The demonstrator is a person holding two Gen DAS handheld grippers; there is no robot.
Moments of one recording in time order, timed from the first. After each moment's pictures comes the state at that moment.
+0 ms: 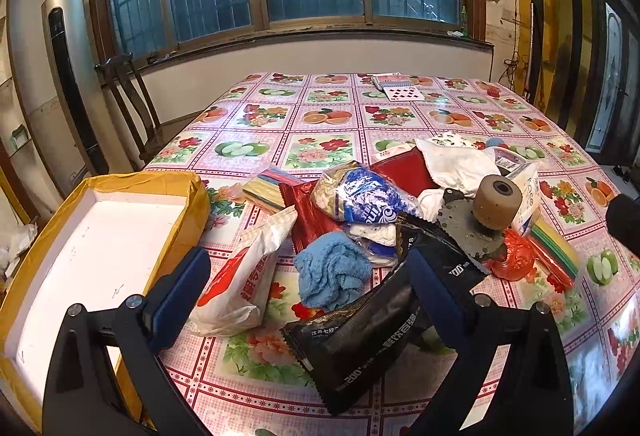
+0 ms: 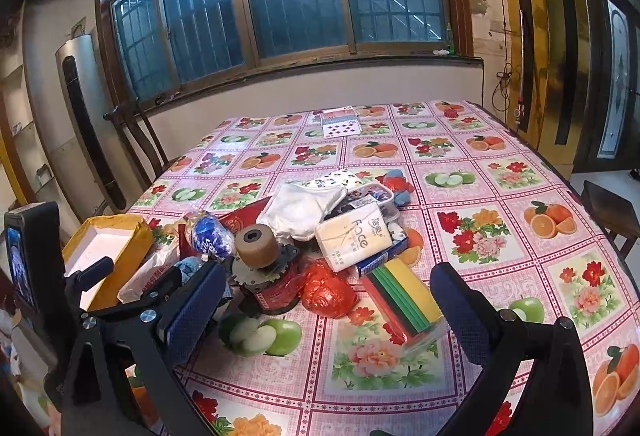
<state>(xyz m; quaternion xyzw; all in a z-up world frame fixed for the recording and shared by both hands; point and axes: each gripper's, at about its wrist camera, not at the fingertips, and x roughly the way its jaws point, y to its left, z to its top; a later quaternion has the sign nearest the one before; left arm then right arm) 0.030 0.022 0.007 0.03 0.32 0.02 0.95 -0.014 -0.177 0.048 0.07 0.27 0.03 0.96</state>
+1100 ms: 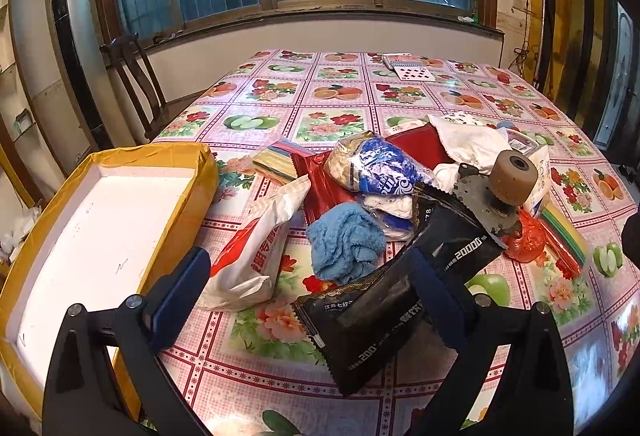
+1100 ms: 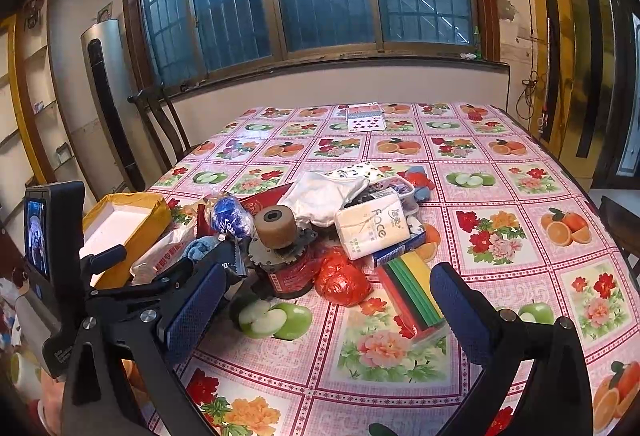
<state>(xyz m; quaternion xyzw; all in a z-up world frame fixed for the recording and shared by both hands) 0.027 0.031 -0.004 0.03 0.35 0.03 0.93 -0.015 -0.175 0.037 0.04 0.29 0.07 0.95</state>
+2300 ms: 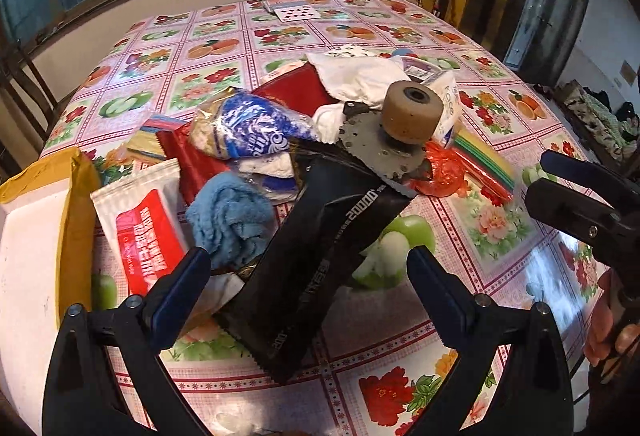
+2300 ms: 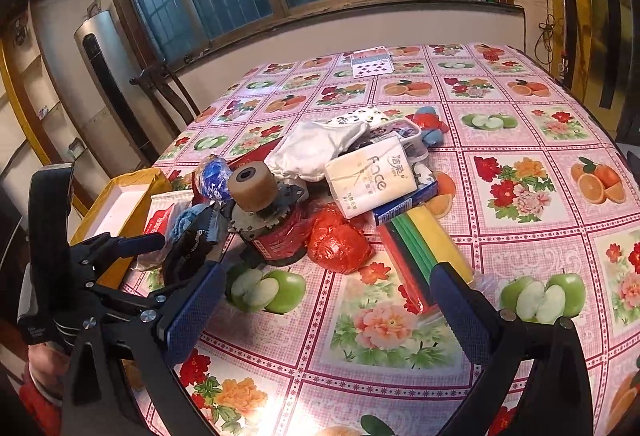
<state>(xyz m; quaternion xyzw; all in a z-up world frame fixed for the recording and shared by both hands) 0.047 -0.008 -0.015 0.07 0.45 -0.18 0.87 0.015 -0.202 0.010 0.09 0.38 0.11 0.91</state>
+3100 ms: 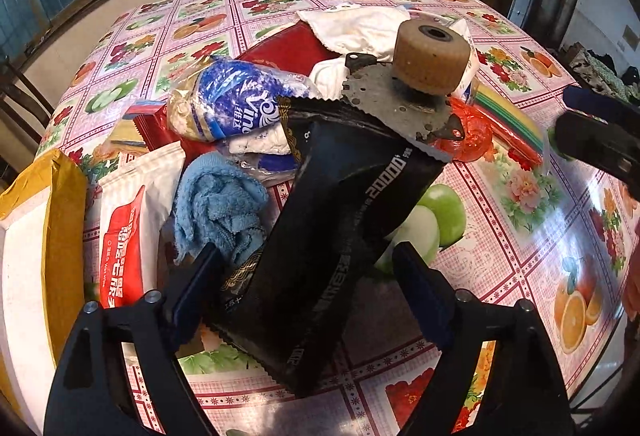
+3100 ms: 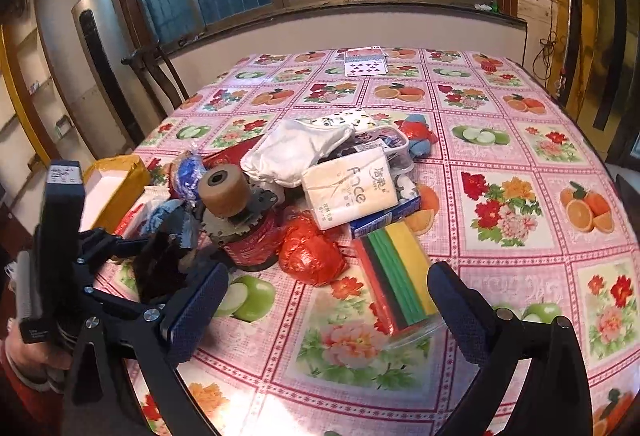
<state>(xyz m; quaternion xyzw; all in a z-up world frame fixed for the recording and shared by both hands) 0.057 -0.012 -0.040 0.12 0.49 -0.17 0.85 0.044 -0.201 0.008 0.01 0.40 0.09 0.91</state>
